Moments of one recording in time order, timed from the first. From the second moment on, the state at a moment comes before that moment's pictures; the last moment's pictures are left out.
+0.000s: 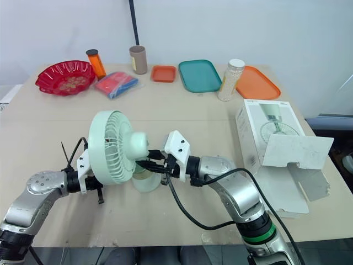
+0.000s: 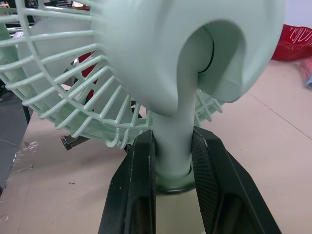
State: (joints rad) left arm -0.10 0.64 -0.01 -0.18 -0.37 0.21 -1.03; right arm -0.40 -0.39 0.28 -0.44 0.40 0.55 0.78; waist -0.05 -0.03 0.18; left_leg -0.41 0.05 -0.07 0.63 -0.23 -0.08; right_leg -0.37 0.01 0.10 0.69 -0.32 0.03
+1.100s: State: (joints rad) left arm -0.12 0.62 -0.01 -0.18 -0.37 0.22 -1.03; right arm -0.40 -0.39 0.28 -0.44 0.39 0.55 0.78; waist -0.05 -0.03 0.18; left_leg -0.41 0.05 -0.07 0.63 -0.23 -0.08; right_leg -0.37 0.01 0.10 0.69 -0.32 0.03
